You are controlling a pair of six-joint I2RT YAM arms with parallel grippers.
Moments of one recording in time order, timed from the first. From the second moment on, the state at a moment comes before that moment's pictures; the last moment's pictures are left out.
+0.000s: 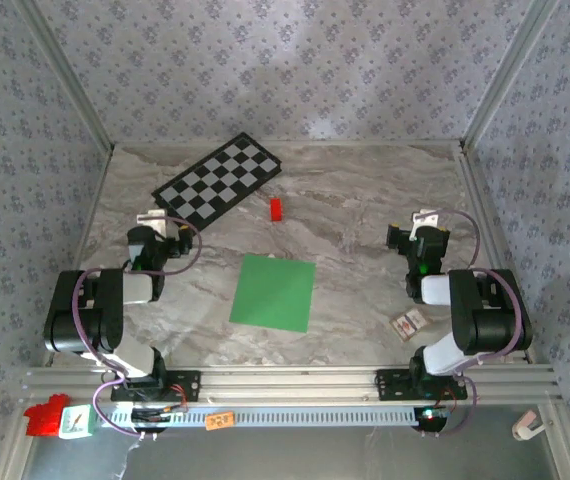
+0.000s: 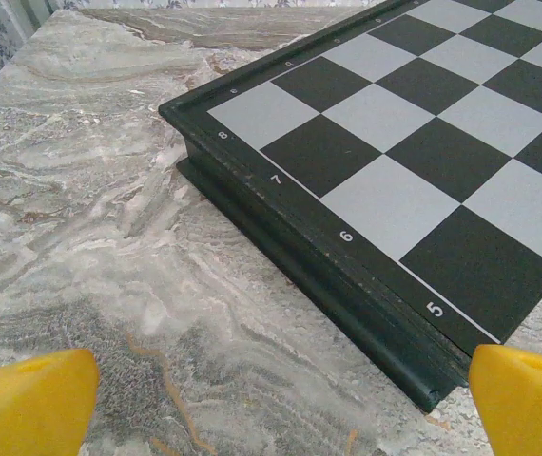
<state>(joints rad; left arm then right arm) 0.02 1.53 0.40 0.70 -0.02 -0.02 0.00 1.52 0.37 0.76 0.21 -0.01</state>
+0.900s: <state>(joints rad) 0.02 1.53 0.40 0.70 -0.02 -0.02 0.00 1.52 0.37 0.76 0.21 -0.01</state>
